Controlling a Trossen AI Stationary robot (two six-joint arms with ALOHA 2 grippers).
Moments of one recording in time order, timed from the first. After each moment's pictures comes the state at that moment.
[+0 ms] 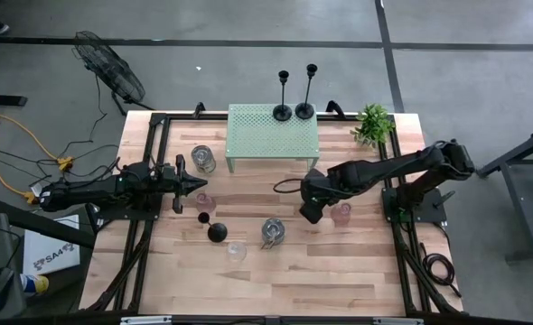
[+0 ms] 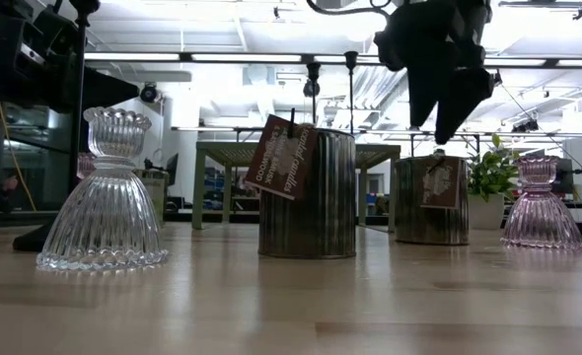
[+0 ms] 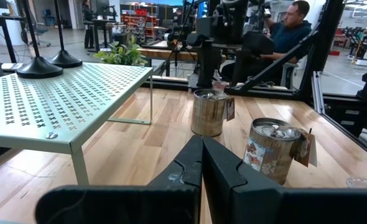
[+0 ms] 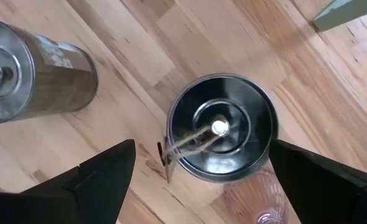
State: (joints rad) left arm 0.09 0.02 0.03 0.00 0.01 -0.06; right arm 0.12 1.53 1.20 -0.98 0.11 0.86
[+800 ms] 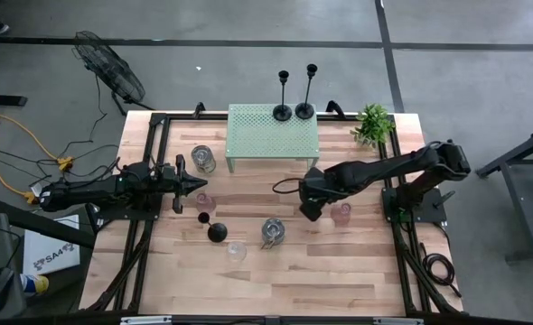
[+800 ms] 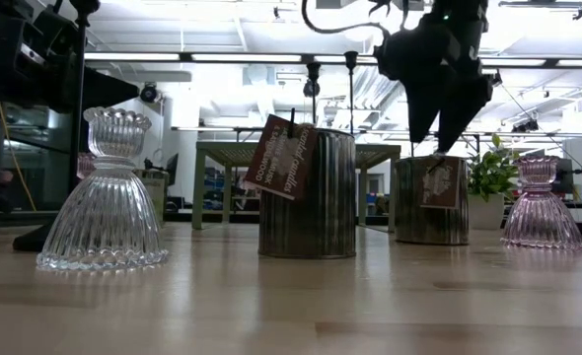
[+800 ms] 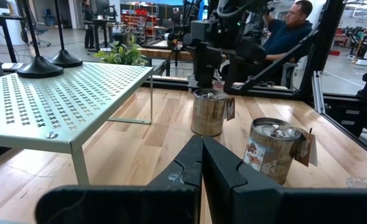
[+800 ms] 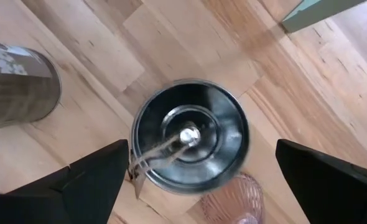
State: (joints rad) left arm 0.09 0.02 0.03 -0.01 0.01 -0.06; right arm 0.12 1.57 1.20 -1.01 0.17 0.86
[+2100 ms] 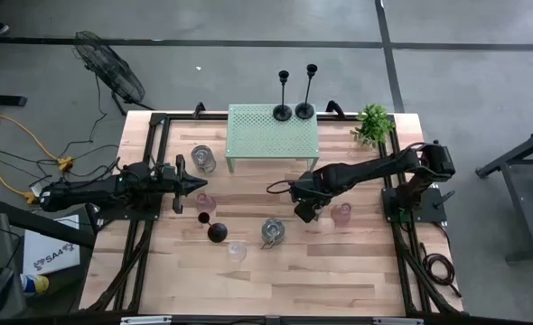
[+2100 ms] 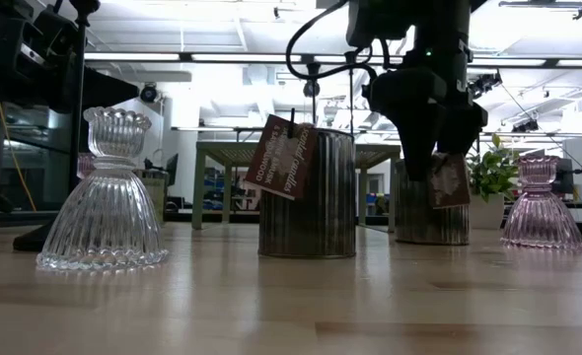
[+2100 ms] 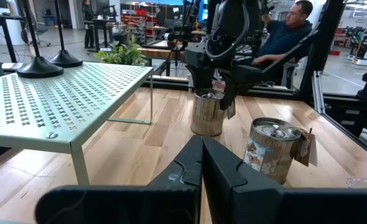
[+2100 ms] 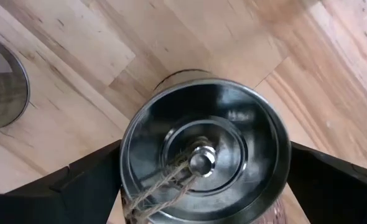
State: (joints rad) left arm 0.09 0.02 0.03 -0.01 0.01 -0.06; right arm 0.07 1.69 1.20 -0.99 0.09 0.86
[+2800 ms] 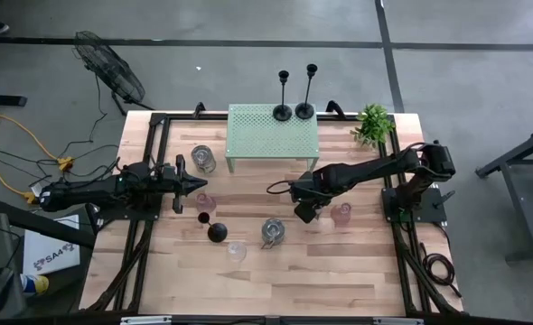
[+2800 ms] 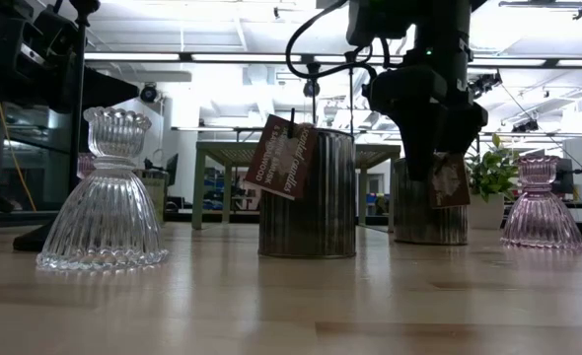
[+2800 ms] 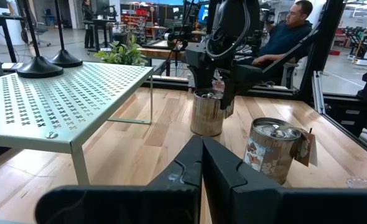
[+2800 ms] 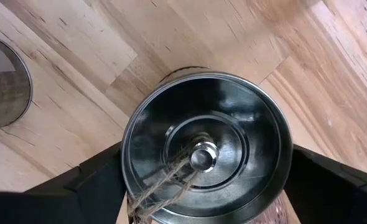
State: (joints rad) left arm 0.09 0.02 0.03 -0.01 0.01 -0.06; right arm 0.07 1.69 1.20 -0.99 0.10 0.86
